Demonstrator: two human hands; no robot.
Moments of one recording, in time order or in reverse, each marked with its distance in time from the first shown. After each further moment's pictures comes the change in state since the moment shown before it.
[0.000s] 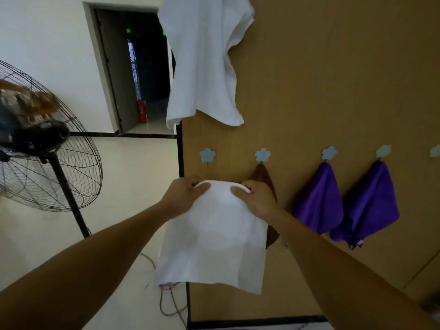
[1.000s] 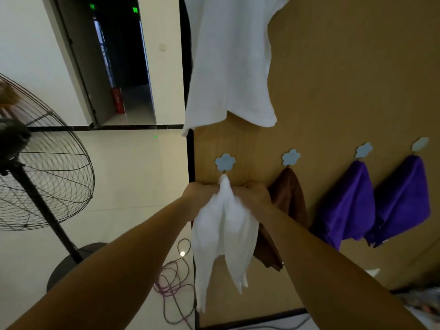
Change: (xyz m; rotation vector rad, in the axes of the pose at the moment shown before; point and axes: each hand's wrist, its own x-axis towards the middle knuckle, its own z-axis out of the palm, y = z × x) left_hand 0.092 -0.047 0.026 -0.614 -0.212 -0.523; right_hand 0.099 0.009 0.085 0.179 0.119 0.491
